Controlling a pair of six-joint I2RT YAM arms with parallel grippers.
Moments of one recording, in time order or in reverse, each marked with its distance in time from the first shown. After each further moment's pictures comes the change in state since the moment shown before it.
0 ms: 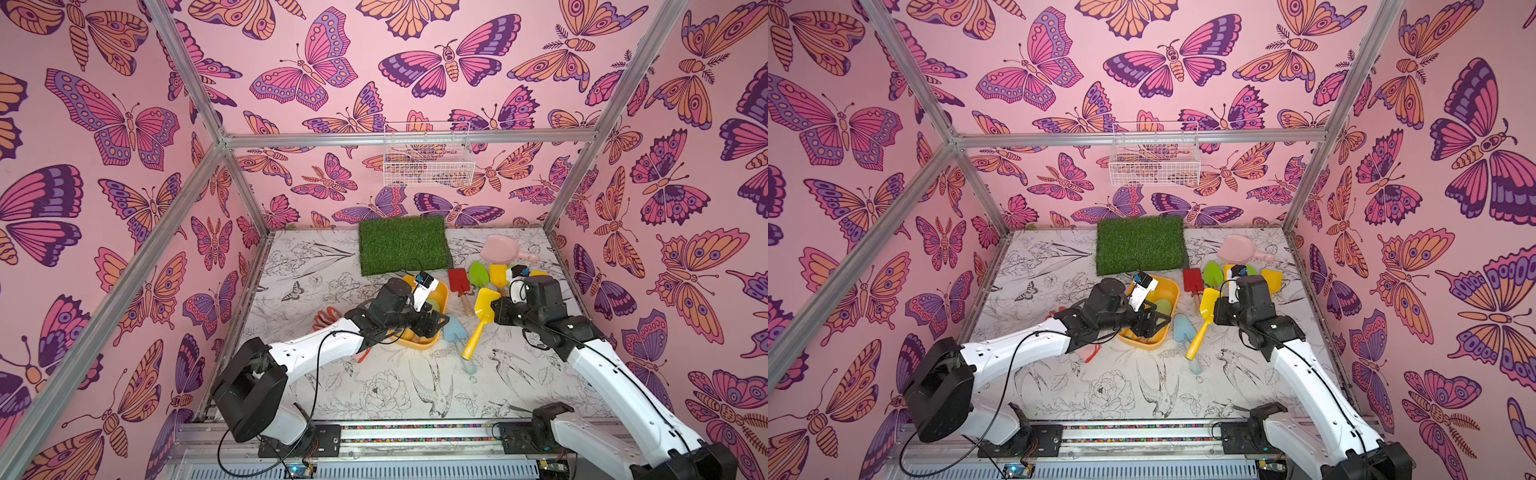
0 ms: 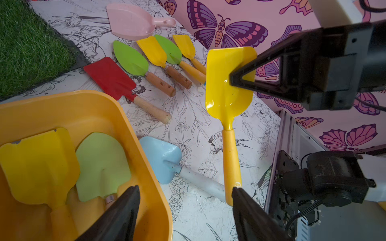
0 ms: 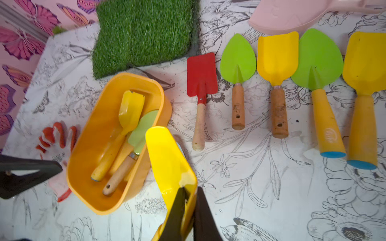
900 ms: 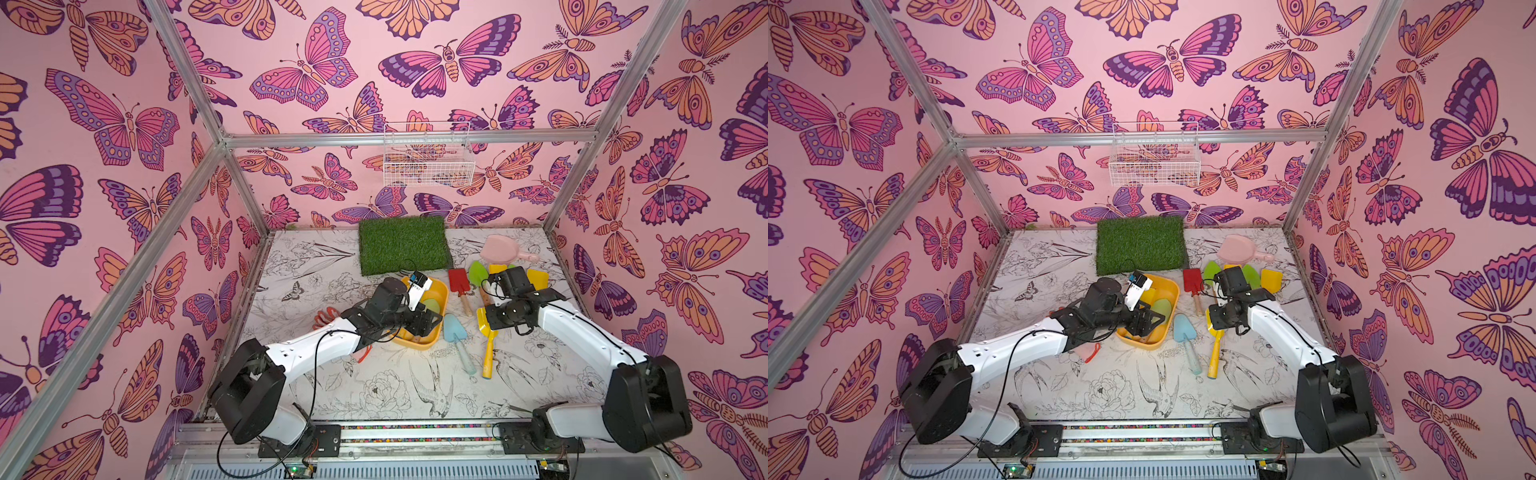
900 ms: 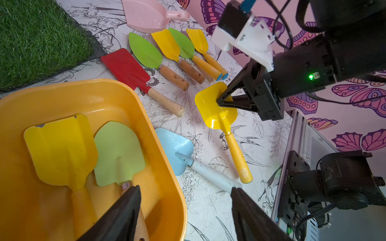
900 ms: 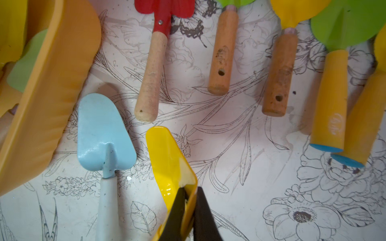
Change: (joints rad) left arm 0.035 -0.011 -0.016 -0.028 -0.013 0.004; right arm -0.001 0.402 0.104 -0.124 0.097 -0.208
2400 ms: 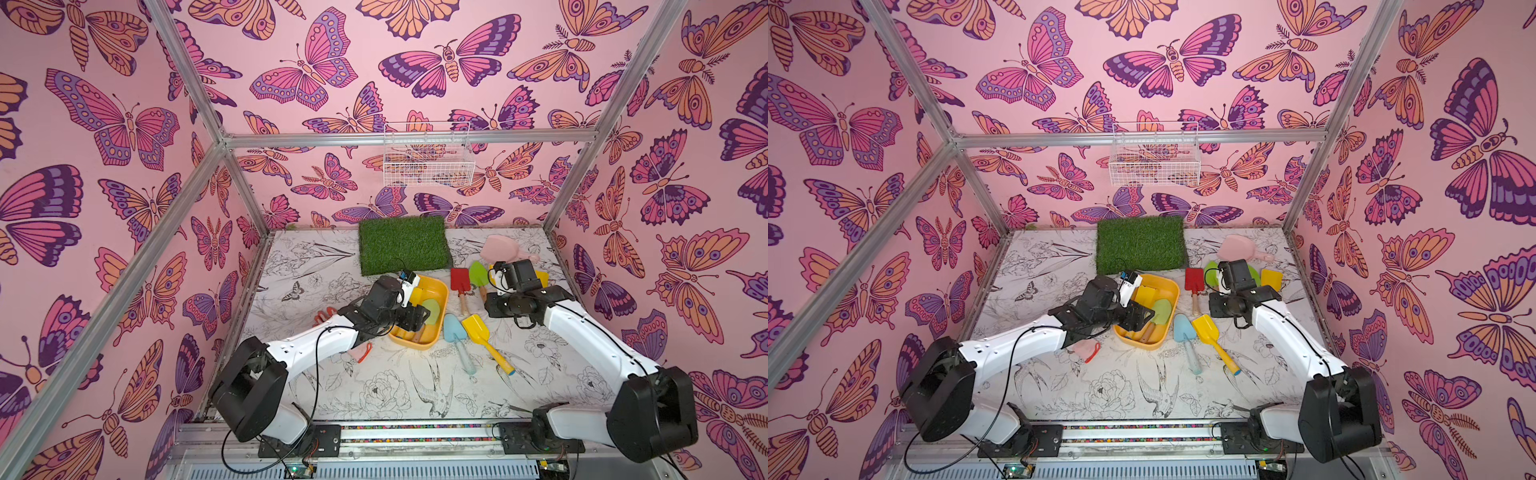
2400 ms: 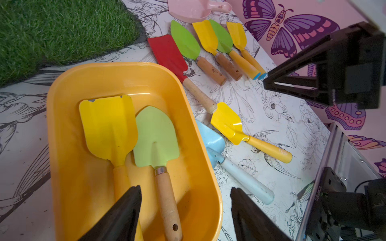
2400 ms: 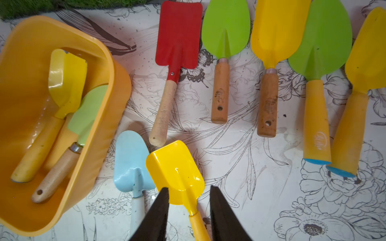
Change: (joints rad) left arm 0.049 0.012 -0.004 -0.074 -0.106 -0.034; right arm -0.006 -0.094 0.036 0.042 -0.029 0.130
